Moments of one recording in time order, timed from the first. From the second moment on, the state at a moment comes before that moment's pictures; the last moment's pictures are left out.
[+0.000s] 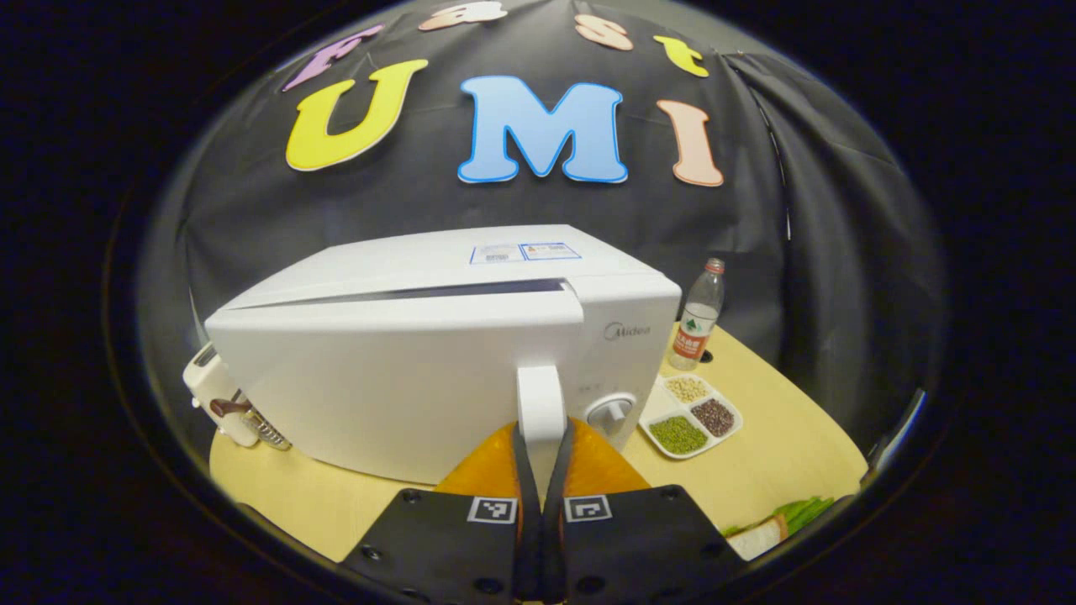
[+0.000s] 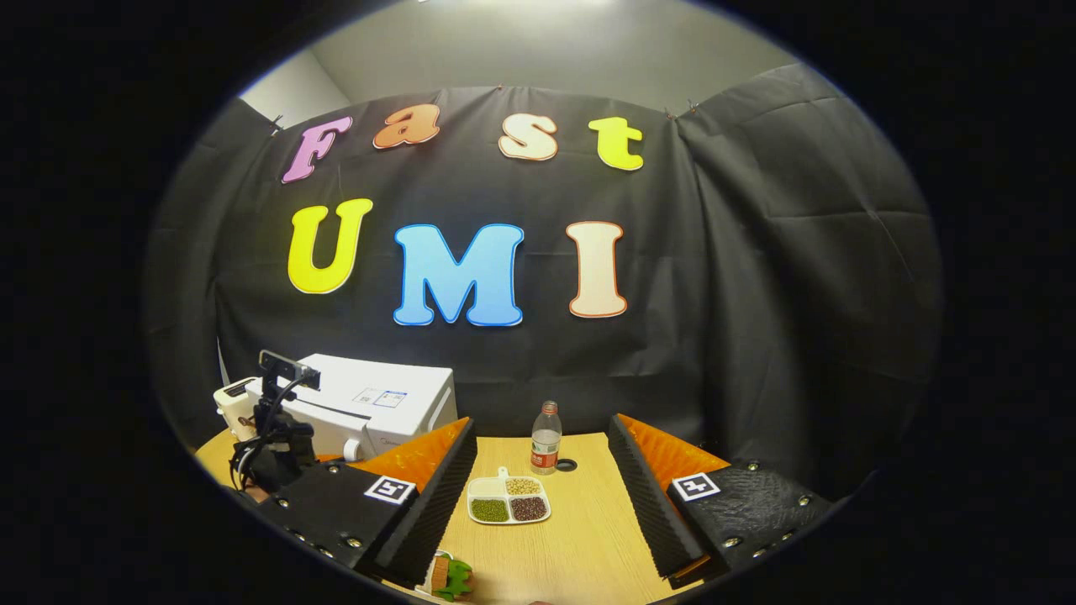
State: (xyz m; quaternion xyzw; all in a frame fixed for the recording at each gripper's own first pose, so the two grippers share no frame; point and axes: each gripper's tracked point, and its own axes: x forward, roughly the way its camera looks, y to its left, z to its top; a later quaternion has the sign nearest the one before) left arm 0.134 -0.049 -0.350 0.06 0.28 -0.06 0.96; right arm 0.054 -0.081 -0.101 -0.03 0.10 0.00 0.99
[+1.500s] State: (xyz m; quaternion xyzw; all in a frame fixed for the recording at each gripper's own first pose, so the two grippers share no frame) left arm -0.132 0.220 -0.296 0.07 0.33 -0.04 0.94; right arm -0.037 0.092 -0.097 -0.03 0.09 0.08 0.99
